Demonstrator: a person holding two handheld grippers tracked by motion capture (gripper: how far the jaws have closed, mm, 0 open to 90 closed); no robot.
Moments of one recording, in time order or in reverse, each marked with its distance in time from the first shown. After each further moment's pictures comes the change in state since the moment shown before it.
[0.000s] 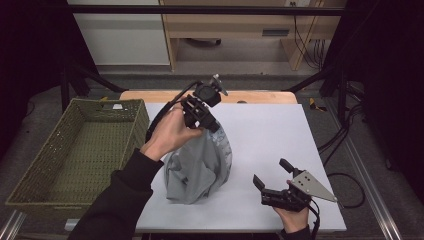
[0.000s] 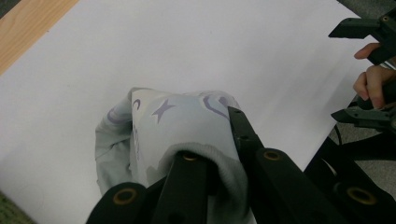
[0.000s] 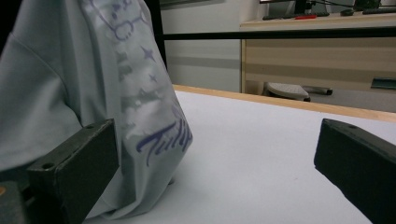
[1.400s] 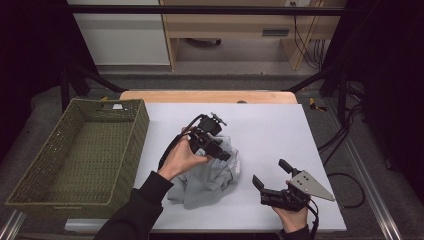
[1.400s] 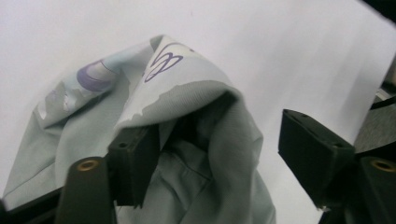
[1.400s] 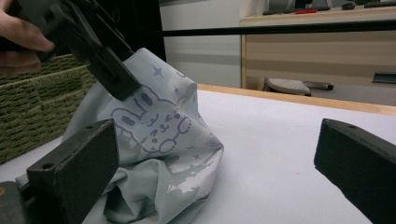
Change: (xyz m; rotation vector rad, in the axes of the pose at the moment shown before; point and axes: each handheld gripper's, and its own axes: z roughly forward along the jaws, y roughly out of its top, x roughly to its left) left arm 0.014 -0.045 0.093 -0.120 -0.132 -0.047; right arm -0.001 -0.004 0.003 0.014 -0.002 0.009
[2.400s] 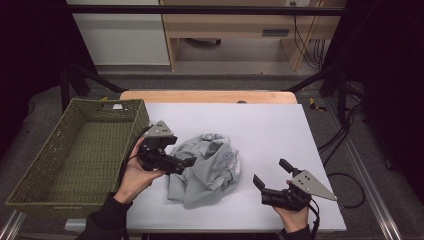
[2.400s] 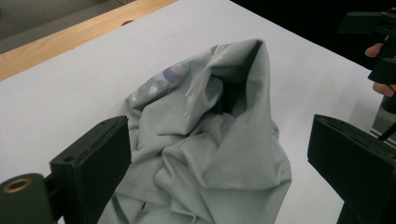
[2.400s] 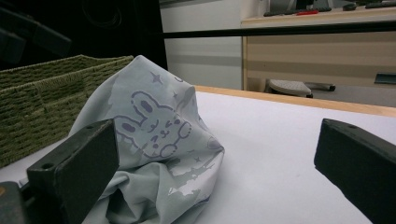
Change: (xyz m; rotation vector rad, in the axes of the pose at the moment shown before) left arm 0.007 -0.101 -0.074 -0.375 0.122 0.009; right arm -0.001 0.003 -0.002 -0.005 0.006 0.008
